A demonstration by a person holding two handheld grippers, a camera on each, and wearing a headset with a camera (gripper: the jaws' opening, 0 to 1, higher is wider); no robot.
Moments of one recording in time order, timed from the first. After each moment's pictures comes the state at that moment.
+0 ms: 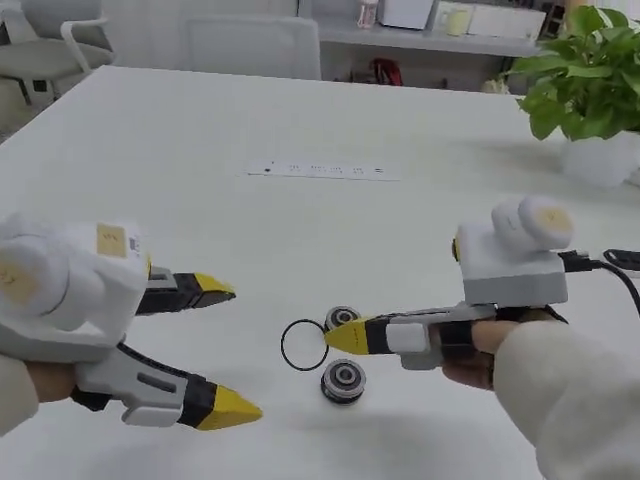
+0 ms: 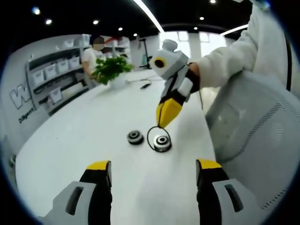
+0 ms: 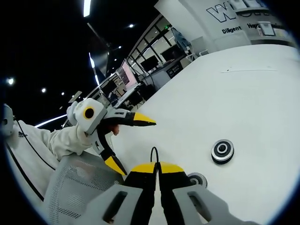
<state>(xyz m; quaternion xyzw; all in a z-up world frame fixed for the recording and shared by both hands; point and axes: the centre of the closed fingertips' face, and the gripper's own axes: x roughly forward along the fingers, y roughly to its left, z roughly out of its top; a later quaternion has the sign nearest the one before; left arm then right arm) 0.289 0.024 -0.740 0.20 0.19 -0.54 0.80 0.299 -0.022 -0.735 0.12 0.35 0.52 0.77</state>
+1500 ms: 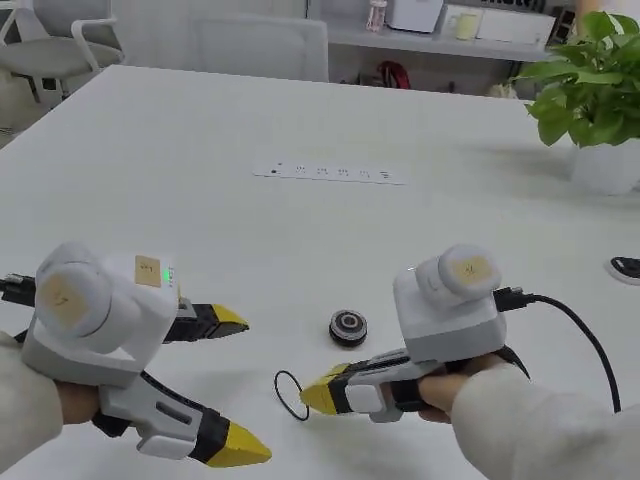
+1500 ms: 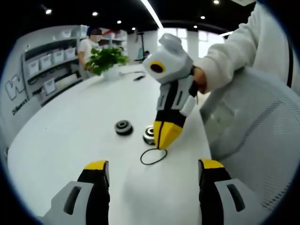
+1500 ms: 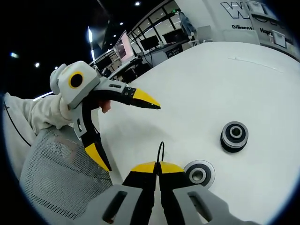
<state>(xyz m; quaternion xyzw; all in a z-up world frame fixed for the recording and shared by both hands) 0.277 0.016 -0.768 0.18 0.23 -0.56 0.78 0.284 -0.006 -0.795 0.01 0.39 0.52 0.76</state>
